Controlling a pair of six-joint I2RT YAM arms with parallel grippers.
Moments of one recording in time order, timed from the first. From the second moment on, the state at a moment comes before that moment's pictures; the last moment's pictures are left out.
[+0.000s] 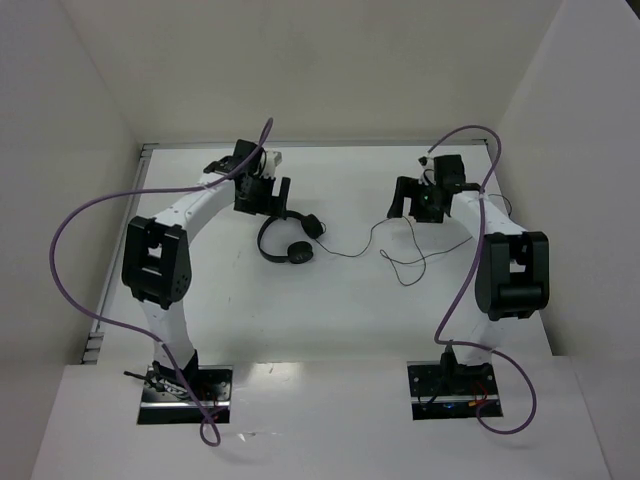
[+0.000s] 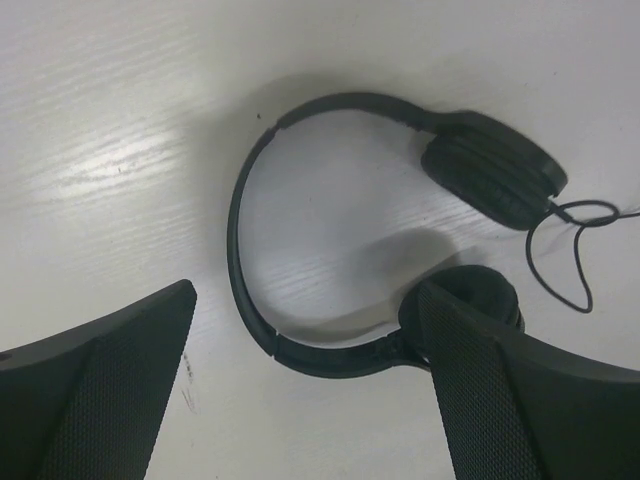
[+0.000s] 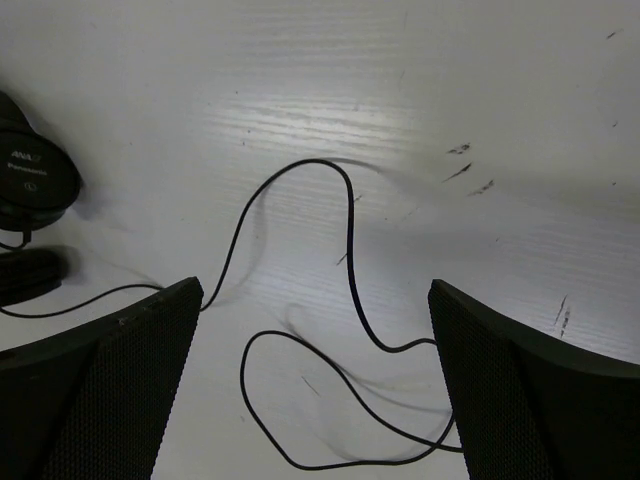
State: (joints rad) left arm -0.29 1.92 1.59 -0.67 0.16 -0.11; right arm 0.03 1.72 1.23 -0.42 -0.30 0.17
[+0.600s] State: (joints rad) left arm -0.29 1.87 1.47 -0.73 0.14 -0.11; right arm 0.09 1.79 1.35 -0.42 -0.27 0.20
